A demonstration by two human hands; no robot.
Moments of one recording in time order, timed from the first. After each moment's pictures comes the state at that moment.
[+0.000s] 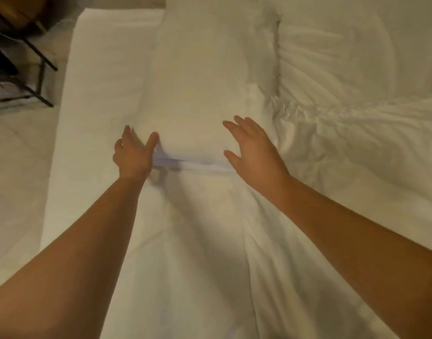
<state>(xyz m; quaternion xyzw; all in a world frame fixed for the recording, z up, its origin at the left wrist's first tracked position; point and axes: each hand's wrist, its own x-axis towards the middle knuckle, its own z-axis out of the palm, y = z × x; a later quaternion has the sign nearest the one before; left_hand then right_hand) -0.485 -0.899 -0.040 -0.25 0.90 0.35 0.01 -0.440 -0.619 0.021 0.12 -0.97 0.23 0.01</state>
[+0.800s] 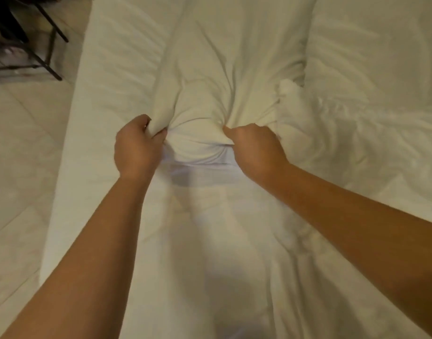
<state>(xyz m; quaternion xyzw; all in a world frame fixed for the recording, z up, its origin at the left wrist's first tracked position) -0.451 -0.935 -0.010 -0.21 0.92 0.32 -0.08 -0.461 -0.696 0.015 0.17 -0.98 0.03 -0.05</state>
